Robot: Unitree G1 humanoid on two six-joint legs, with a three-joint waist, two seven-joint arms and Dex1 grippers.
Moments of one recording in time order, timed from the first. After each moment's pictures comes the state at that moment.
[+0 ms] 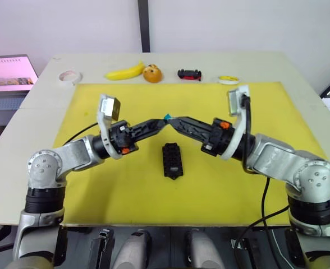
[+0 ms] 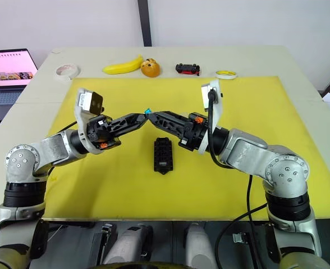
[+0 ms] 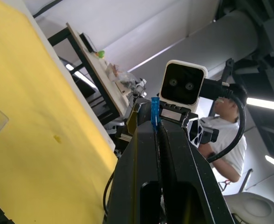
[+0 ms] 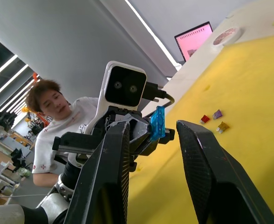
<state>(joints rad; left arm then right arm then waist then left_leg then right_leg) -0.50 0.51 0.13 -0.10 -1.85 1.11 -0.25 -0.51 -0.57 -0.05 -0.47 1.74 0.90 -0.08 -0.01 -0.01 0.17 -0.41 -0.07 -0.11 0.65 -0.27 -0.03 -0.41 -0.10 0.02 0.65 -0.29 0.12</state>
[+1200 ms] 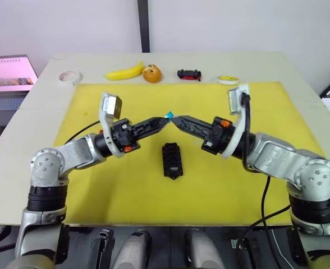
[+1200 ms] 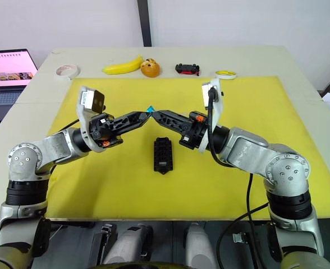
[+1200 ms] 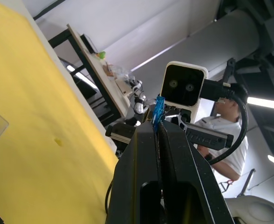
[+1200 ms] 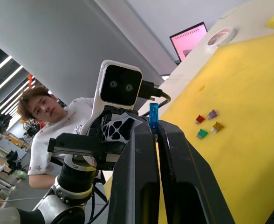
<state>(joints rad) -0.52 0.50 0.12 -0.10 -1.85 1.10 -0.23 -0.51 -0.59 -0.04 -0.46 1.76 0.88 -0.10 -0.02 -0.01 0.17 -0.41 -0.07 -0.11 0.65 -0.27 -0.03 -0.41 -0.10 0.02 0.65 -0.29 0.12</state>
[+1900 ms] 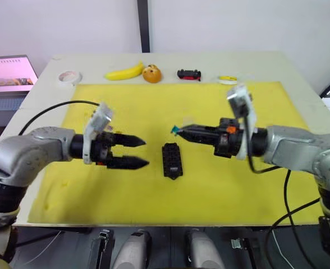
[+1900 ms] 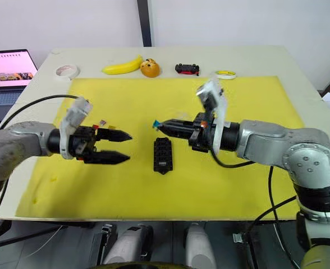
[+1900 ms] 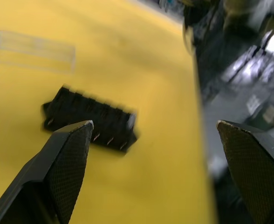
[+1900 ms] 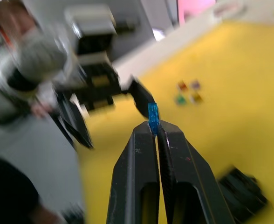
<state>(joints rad) -0.51 0.95 -0.19 -0.21 -0.78 0.62 -1.18 -0.63 -0.89 0.10 -0.50 1.32 0.98 0.38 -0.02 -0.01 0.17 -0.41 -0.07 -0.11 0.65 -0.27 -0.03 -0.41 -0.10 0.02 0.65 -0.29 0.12</state>
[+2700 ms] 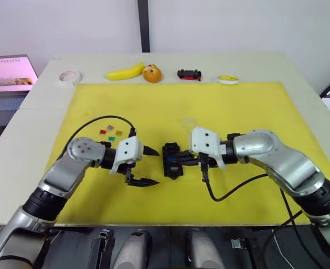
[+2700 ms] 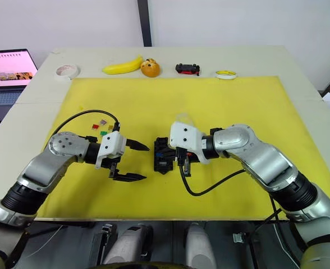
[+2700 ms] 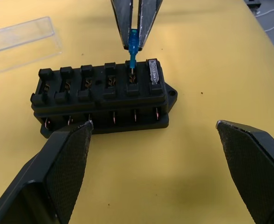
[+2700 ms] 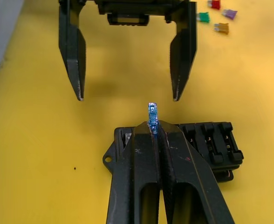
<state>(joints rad) -0.47 0.70 -0.29 -0.12 -0.29 0.25 -1.22 -0.64 -0.84 0.43 -0.40 0.39 0.59 0.95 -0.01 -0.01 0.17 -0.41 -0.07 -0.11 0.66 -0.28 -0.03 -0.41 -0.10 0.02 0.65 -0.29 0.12</state>
